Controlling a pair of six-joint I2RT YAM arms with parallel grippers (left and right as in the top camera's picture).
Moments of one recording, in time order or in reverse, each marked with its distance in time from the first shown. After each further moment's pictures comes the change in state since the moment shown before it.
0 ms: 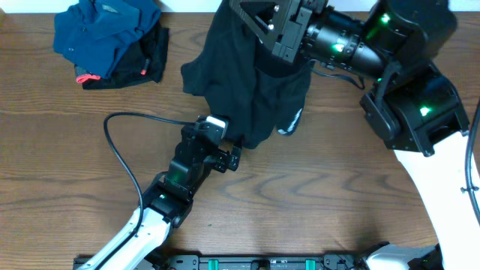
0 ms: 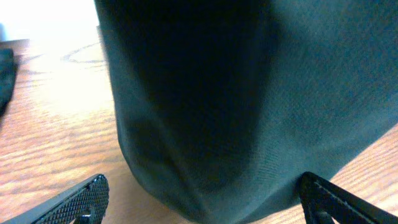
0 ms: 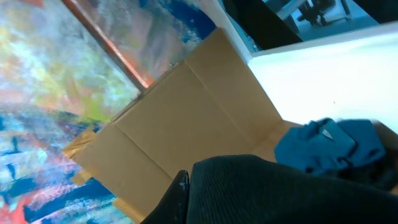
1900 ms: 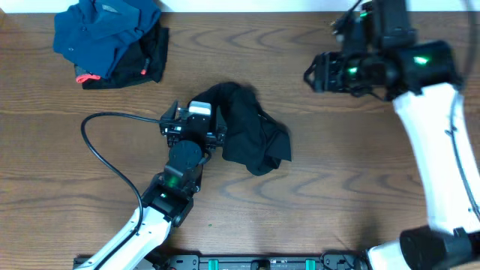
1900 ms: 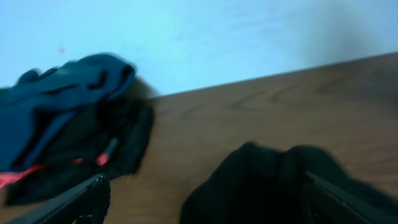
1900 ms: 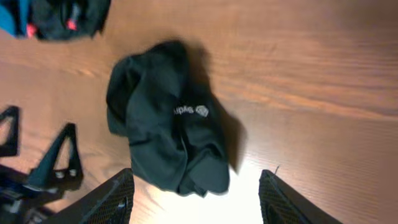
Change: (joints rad) left arm 0.000 -0.001 0.000 0.197 -0.430 0.139; right arm -0.262 0.145 -0.152 -0.848 0.328 -0.472
